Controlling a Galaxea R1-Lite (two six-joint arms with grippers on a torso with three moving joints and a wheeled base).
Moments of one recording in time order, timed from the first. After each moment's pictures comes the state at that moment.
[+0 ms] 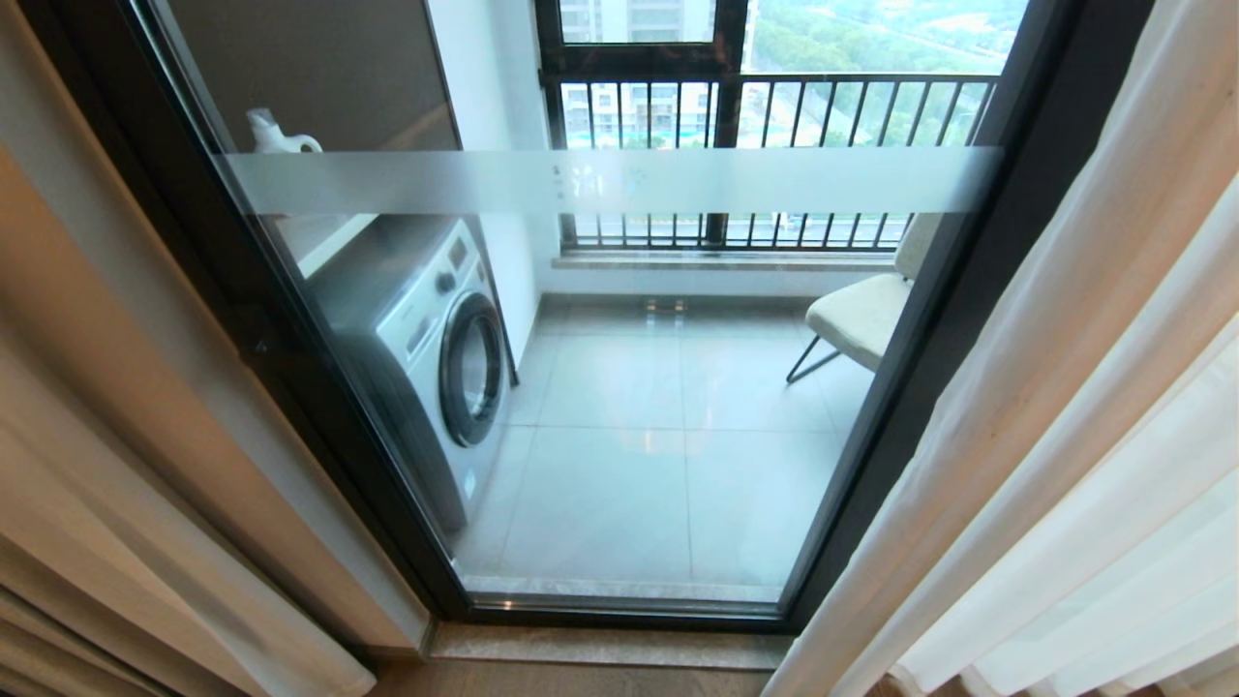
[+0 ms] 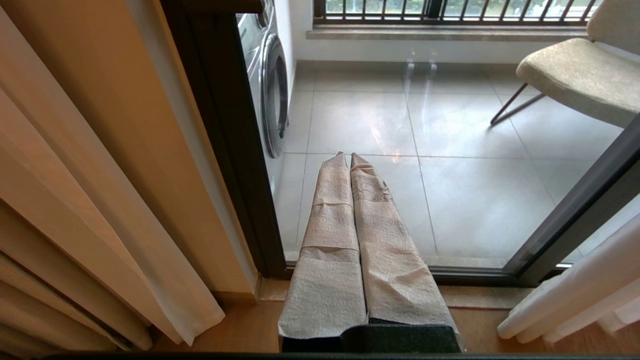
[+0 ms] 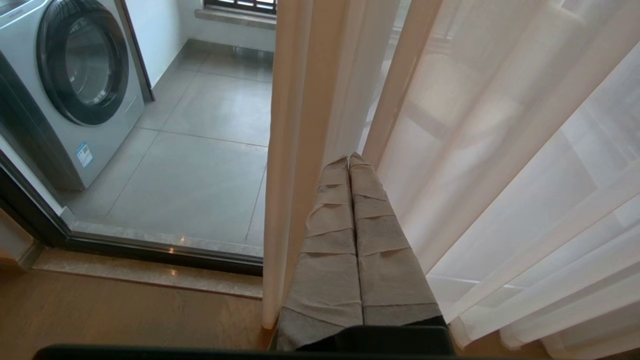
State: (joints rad) left arm 0.00 0.00 0.00 0.00 0.00 -0.01; right arm 0.00 0.00 0.00 -0.01 0.01 -0.14
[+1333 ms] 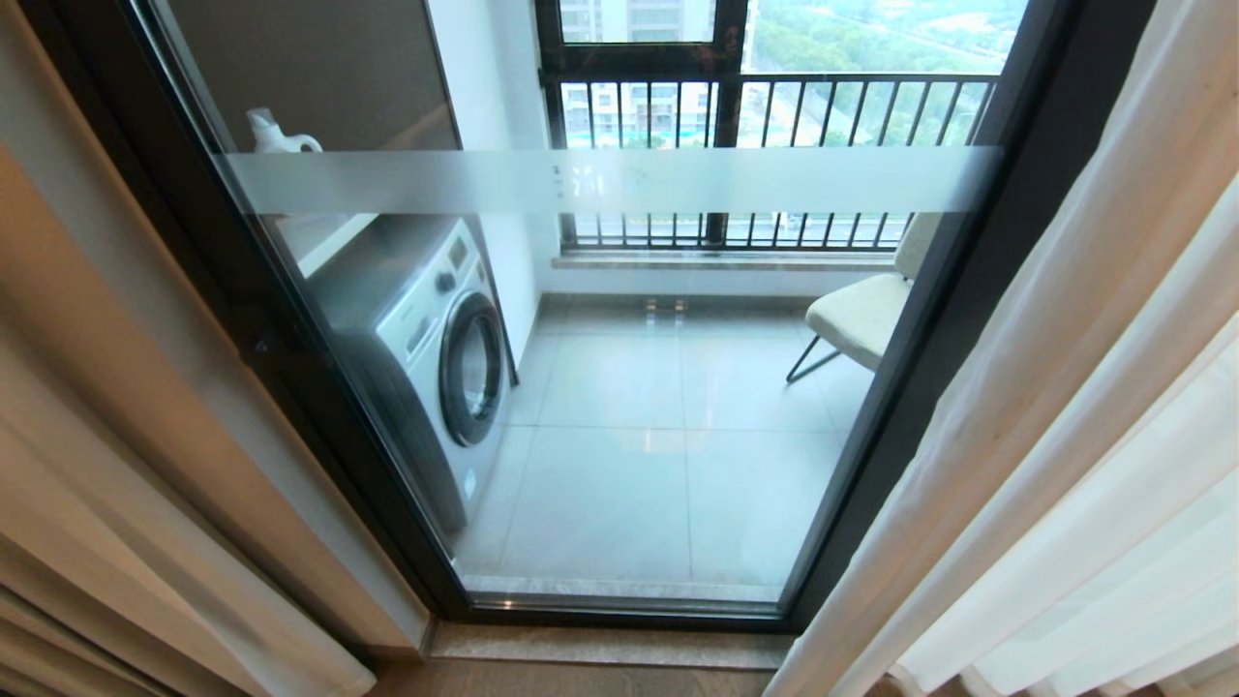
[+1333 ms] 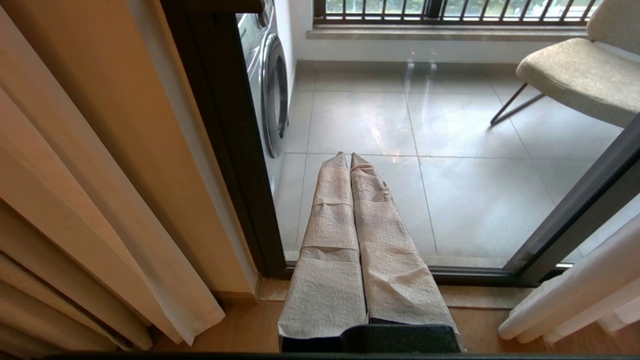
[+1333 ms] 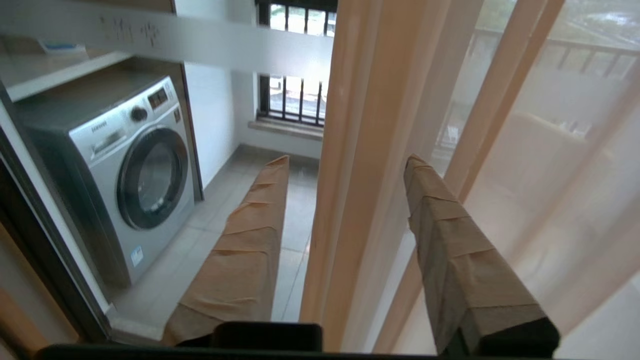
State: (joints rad) left arm 0.00 0.00 0.00 0.00 0.00 -0.01; right arm 0.03 0.58 -0.52 -0.31 0.12 -0.08
